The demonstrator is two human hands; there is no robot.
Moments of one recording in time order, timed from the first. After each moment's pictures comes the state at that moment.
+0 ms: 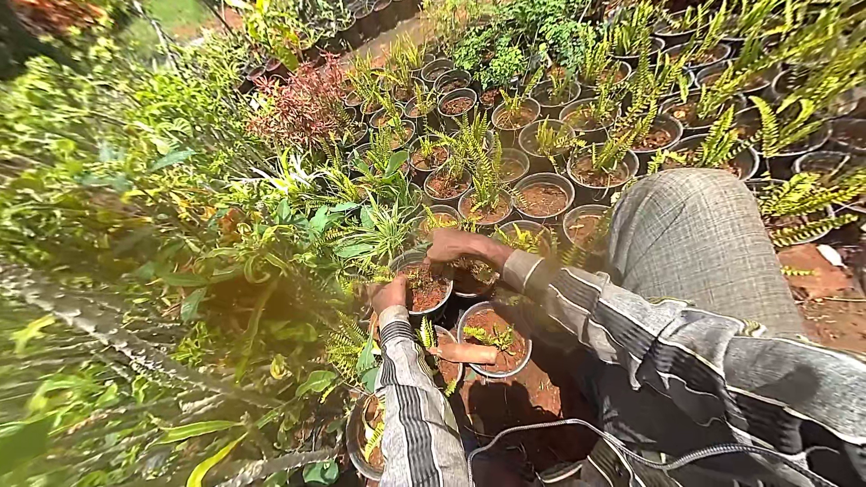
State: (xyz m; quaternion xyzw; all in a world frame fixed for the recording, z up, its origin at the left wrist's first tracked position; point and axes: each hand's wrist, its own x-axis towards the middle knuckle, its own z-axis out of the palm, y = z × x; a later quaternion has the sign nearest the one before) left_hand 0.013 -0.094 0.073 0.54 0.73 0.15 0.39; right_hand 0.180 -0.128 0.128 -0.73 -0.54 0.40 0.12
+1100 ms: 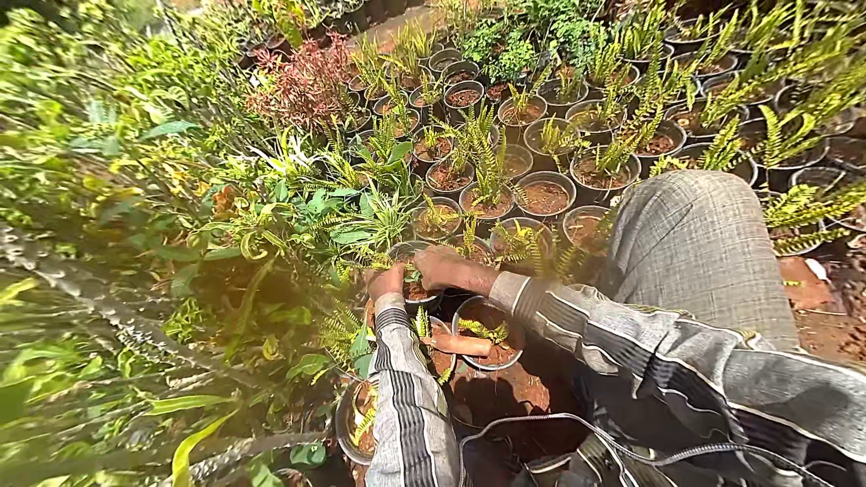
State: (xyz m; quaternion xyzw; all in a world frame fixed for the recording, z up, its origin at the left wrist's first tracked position) left_hand 0.013 -0.097 0.085 0.57 0.72 0.13 0.38; right_hand 0.124 -0.149 0.116 -0.71 -0.64 0.29 -0.01
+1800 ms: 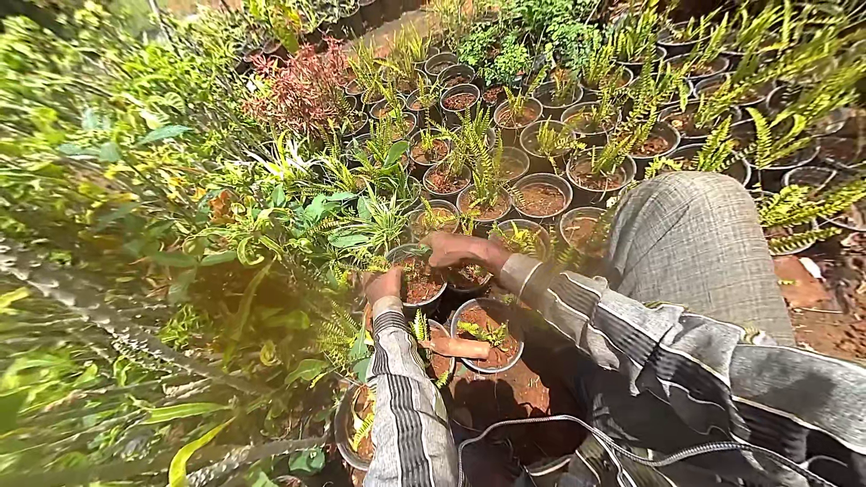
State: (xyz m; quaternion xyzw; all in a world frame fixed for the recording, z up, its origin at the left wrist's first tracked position) left_hand 0.013 -0.093 0.078 0.55 0.72 0.16 0.39; right_hand 0.171 -0.141 0.122 -0.68 -0.61 0.40 0.12
